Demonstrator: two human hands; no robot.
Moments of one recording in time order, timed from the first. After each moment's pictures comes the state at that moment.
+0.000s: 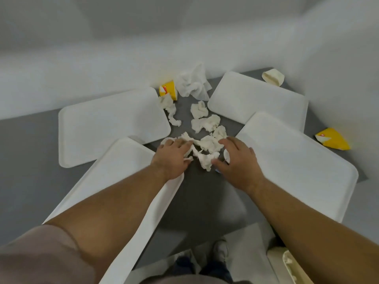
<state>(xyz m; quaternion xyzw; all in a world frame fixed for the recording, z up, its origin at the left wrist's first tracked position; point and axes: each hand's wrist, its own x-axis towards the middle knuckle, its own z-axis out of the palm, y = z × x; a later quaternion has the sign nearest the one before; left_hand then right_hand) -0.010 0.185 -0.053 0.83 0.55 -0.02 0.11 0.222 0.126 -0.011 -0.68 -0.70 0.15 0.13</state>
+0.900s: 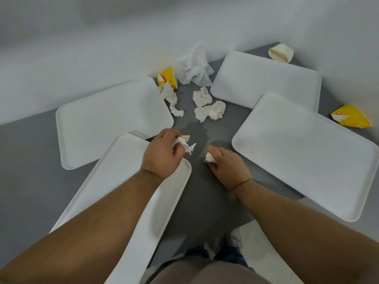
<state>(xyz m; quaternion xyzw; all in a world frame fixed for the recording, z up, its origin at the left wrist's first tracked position) -0.040 0.165 -0.029 0.76 0.56 0.27 0.20 0.183 0.127 -0.094 -0.61 -0.77 0.12 0.15</state>
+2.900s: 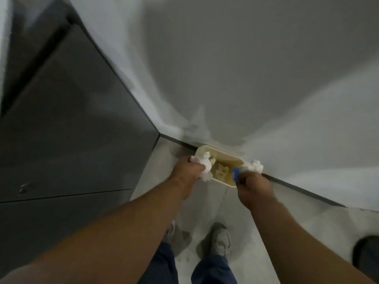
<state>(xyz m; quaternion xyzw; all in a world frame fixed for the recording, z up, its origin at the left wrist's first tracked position) 0.540 -0.175 -0.350 0.48 0.52 -0.09 0.70 0.642 -0.345 -0.412 -0.66 0.39 0.33 0.55</state>
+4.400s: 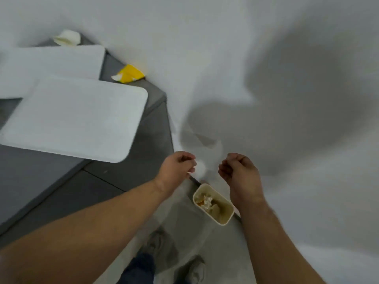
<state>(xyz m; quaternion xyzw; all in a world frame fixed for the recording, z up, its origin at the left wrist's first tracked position) 0.508 -0.141 -0.108 0.54 0.47 0.12 0.69 0.640 -0.267 -0.100 -0.63 0.04 0.36 0.68</state>
